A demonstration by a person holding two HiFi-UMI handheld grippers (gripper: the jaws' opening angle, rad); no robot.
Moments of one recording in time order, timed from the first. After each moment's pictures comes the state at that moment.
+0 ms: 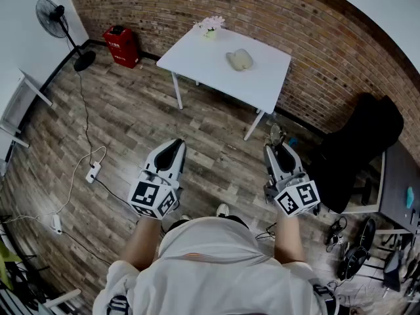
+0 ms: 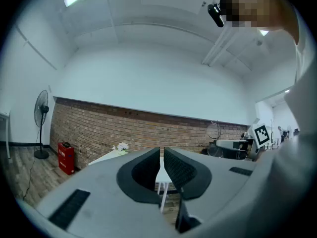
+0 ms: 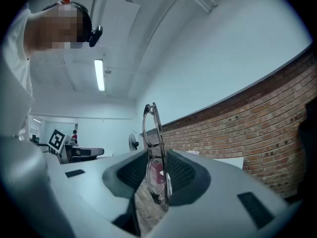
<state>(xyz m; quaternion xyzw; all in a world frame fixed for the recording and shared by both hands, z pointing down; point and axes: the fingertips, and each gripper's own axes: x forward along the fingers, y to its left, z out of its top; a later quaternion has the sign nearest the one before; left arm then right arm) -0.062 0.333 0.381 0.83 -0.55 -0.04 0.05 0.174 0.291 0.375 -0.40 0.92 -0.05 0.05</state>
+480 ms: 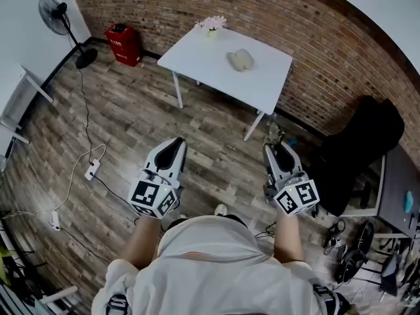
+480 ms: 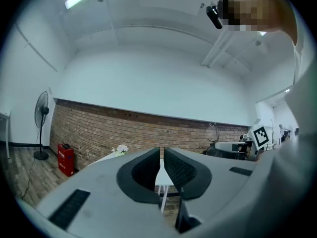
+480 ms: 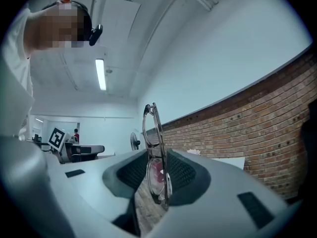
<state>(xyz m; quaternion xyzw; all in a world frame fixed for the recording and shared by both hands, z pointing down) -0.050 0.333 0.375 0.83 -0.56 -0.05 0.04 0.180 0.287 0.377 -0.39 0.92 -0.05 0.04</state>
